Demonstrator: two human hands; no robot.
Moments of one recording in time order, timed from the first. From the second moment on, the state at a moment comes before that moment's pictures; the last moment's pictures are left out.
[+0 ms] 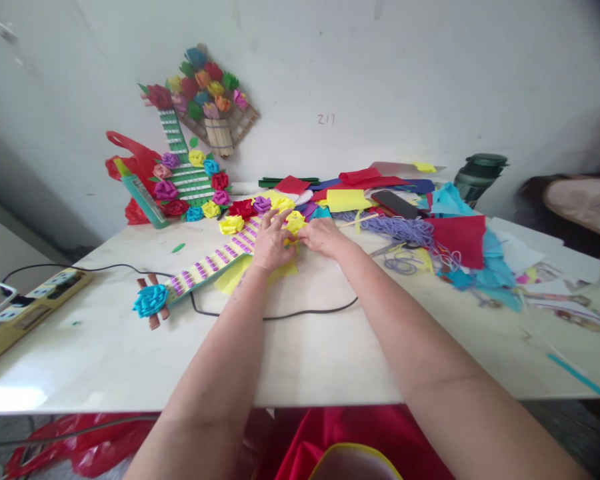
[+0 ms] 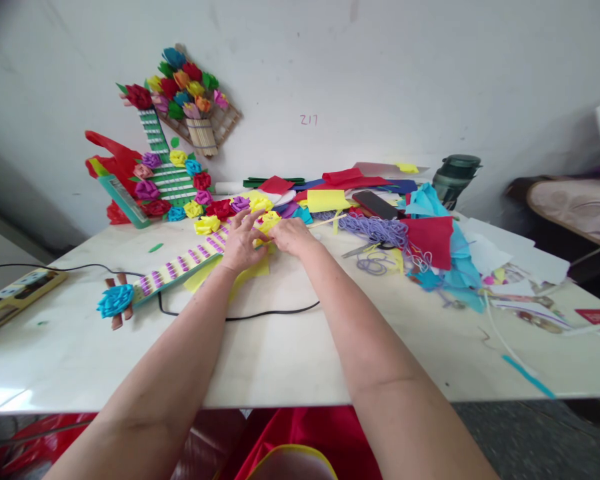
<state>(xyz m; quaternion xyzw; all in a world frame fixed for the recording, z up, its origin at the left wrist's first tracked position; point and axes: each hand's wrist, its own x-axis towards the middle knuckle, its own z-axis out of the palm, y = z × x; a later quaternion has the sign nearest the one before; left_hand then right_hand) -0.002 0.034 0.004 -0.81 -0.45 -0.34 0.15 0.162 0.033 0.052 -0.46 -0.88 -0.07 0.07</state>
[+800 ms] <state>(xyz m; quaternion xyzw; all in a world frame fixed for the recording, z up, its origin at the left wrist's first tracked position) -0.003 0.036 0.003 -0.80 -0.45 -0.37 0.14 0.162 0.036 0.048 -0.46 -0.88 -0.11 0.07</state>
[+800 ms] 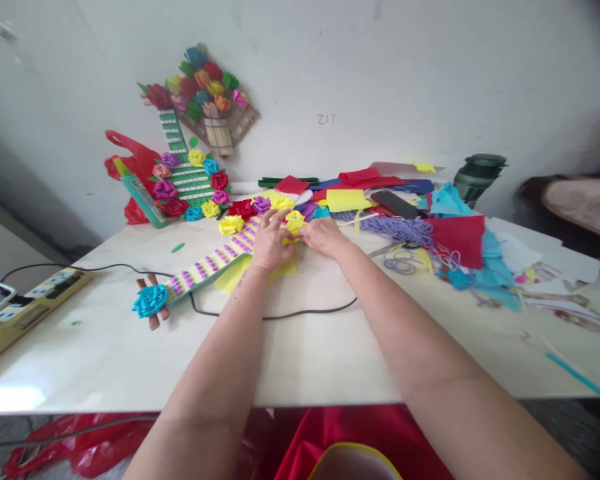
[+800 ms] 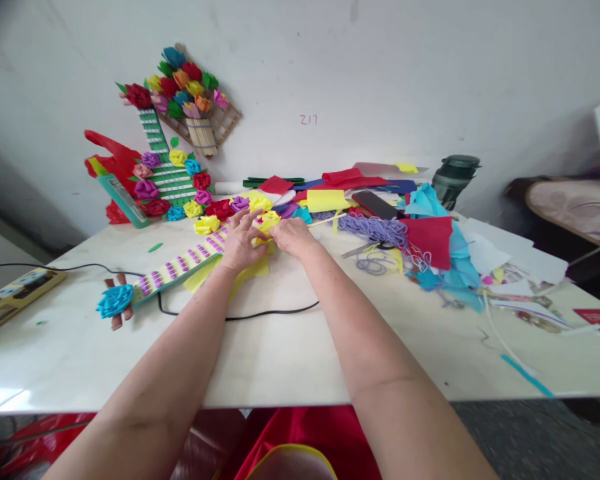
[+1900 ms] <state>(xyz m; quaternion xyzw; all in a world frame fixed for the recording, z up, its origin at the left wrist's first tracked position) 0.000 0.034 0.003 -0.80 -0.45 -0.37 0.16 0.161 0.040 0.042 -0.45 -0.88 -0.11 0.08</state>
